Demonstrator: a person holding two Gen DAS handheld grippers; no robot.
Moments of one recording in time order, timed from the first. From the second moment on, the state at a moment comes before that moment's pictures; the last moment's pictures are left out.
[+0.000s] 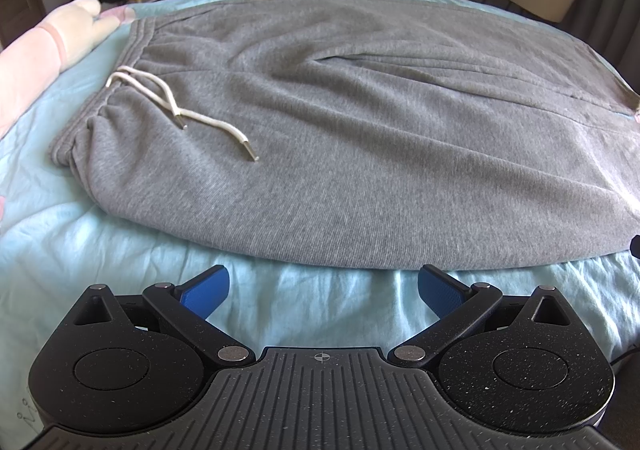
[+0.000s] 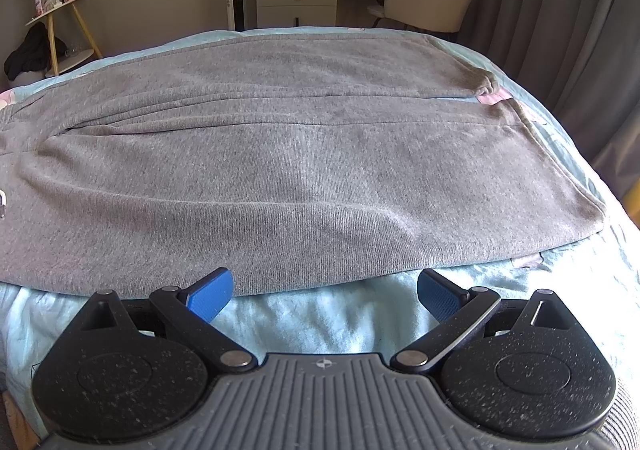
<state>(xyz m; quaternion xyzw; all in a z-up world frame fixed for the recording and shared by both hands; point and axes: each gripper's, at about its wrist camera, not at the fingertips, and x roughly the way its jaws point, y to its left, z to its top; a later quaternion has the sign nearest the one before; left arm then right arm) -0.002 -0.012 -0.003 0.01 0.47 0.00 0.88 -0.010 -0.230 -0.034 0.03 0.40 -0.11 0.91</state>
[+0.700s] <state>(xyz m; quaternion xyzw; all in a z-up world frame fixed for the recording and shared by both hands) 0.003 -0.011 -0.003 0.01 0.47 0.01 0.88 0.004 -0.233 -0.036 0.05 0.43 -0.10 0.90</state>
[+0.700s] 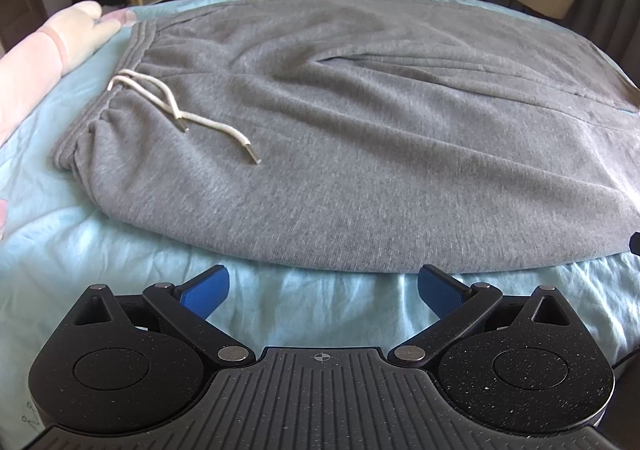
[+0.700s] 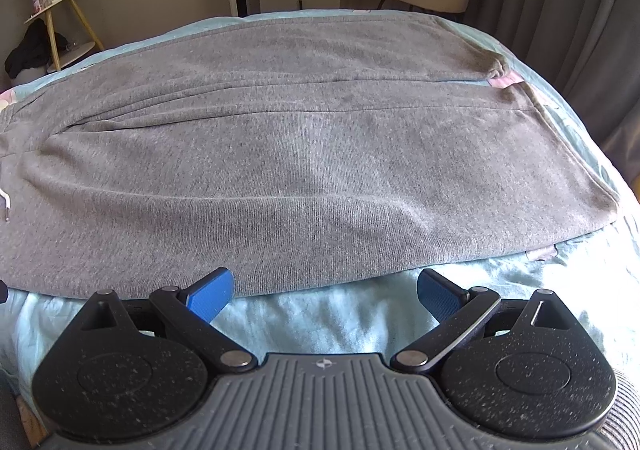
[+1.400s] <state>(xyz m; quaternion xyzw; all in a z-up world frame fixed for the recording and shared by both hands) 0.011 -0.007 -0.009 0.01 0.49 0.02 0.87 0.027 -0.243 -0.048 0.10 0.45 -0.10 0.88</state>
